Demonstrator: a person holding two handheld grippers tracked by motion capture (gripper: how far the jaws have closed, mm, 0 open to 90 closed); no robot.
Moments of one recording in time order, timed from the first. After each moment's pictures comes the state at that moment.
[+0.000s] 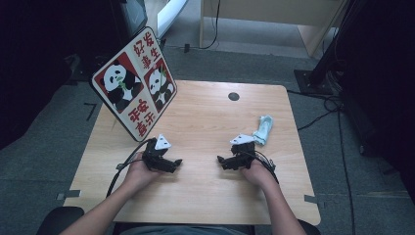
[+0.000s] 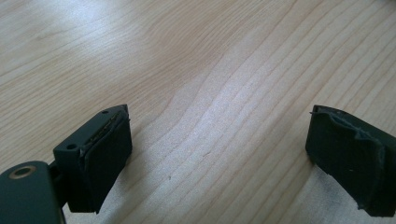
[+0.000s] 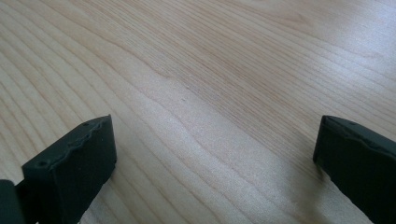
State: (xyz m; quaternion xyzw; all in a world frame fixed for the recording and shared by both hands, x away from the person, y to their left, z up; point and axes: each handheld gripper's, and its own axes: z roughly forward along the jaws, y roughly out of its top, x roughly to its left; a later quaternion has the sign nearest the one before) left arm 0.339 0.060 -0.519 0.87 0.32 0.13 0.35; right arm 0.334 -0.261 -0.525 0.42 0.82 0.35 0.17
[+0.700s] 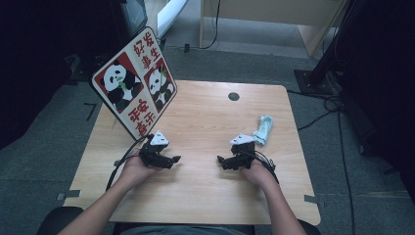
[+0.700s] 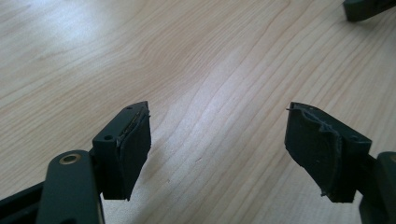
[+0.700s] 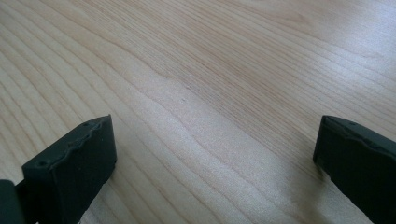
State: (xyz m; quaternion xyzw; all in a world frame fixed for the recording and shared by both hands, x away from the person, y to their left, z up) left arm 0.342 0.068 -0.495 0.87 0.31 0.10 0.37; right arm 0.334 -0.261 -0.525 0.42 0.82 0.35 0.17
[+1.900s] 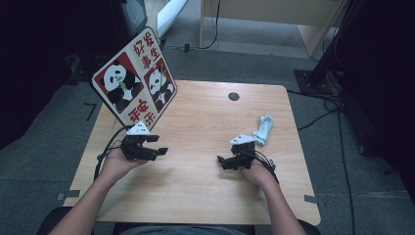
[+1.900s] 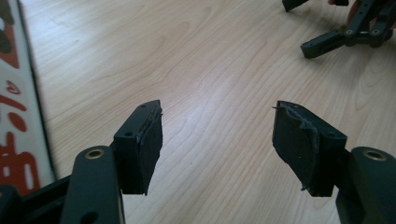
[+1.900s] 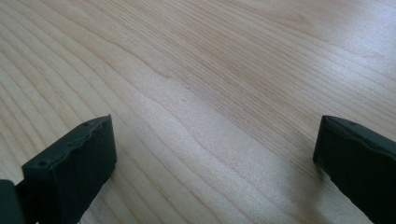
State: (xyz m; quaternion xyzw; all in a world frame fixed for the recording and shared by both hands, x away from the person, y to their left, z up) left arm 0.344 0.114 -0.451 0.86 0.30 0.08 0.41; right arm 0.334 -0.261 -0.525 0.42 0.82 0.35 0.17
